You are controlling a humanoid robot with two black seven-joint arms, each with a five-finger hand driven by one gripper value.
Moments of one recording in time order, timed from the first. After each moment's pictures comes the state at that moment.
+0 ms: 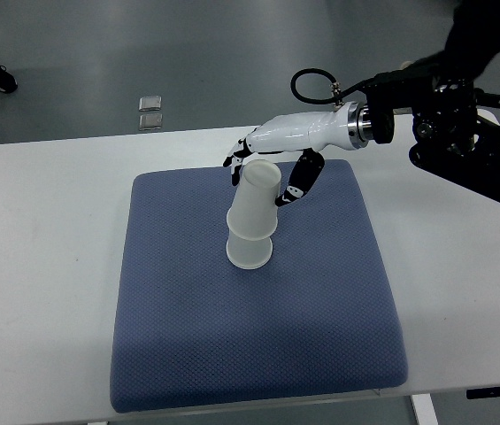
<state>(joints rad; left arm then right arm) 0.00 0.00 -0.15 -0.16 0.08 0.04 -0.04 1.22 -0.43 0.27 1.18 -1.56 0.38 0.33</state>
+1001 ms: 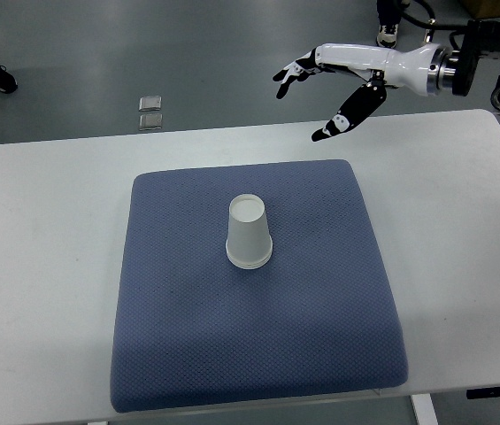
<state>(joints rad) 0.00 0.00 -0.15 -0.16 0.08 0.04 -0.04 1.19 -0.62 0.36 1.09 -1.06 0.37 0.30</state>
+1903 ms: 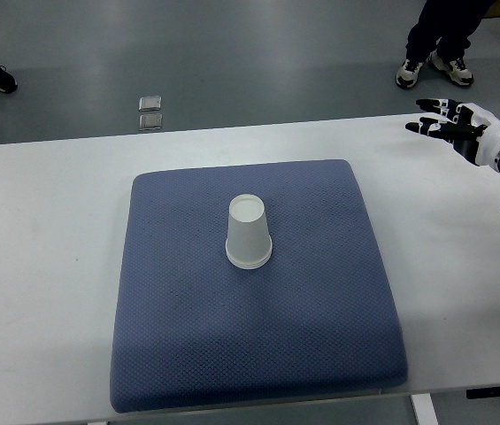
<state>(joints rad) 0.00 0.00 -0.15 -0.16 0.08 0.04 -0.04 0.87 -0.48 0.36 0.59 -0.12 0.15 0.18</state>
